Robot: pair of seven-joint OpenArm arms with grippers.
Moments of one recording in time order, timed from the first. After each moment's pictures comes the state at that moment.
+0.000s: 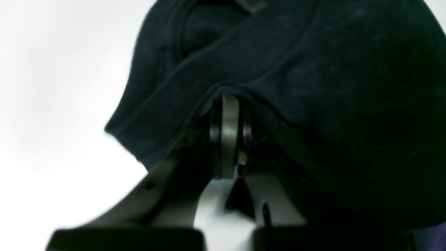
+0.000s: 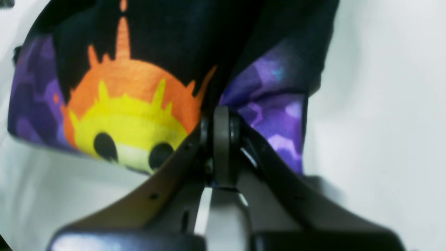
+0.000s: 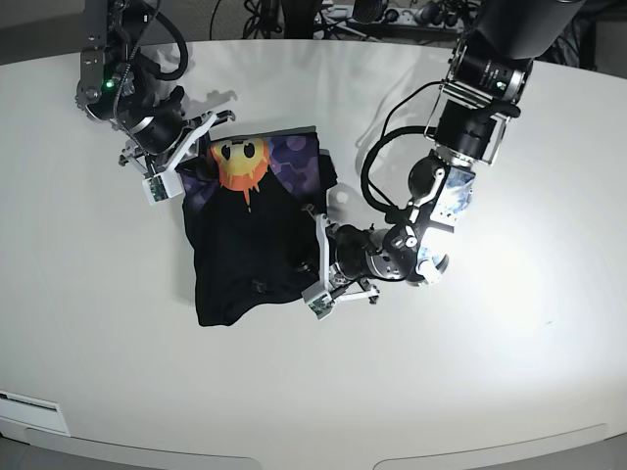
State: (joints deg) left arm -24.5 -7.8 23.3 68.2 -22.4 -39.7 44.0; right arm -19.7 10.0 5.0 109.6 23.5 26.2 -48.5
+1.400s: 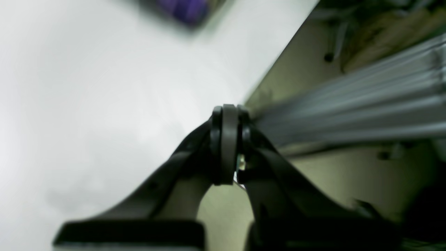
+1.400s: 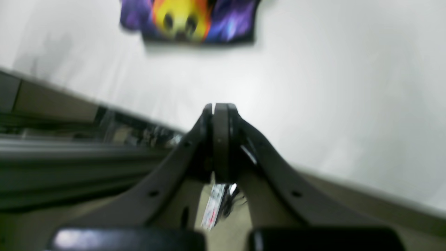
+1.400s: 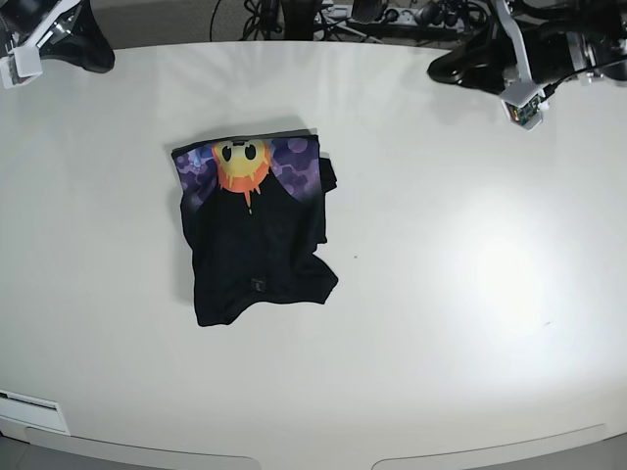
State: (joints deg) left arm 39.9 -30.7 -32.8 134.2 -84.0 -38.3 82.6; right arm -53.0 9.6 56.1 133.4 79.9 39.7 -75.0
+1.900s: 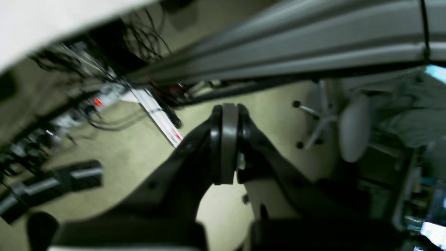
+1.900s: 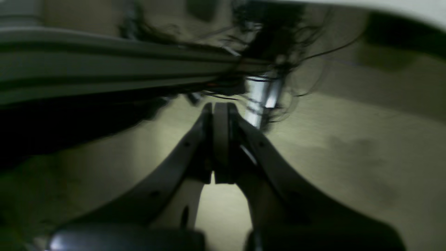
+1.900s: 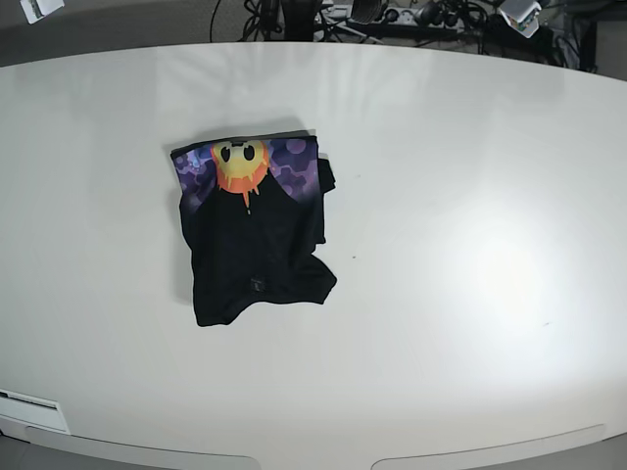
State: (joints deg) left arm 68.1 -22.0 -38.3 133.1 -85.1 -41.4 81.3; right arm -69.5 8.3 53.4 127.4 80.6 40.3 -81.5
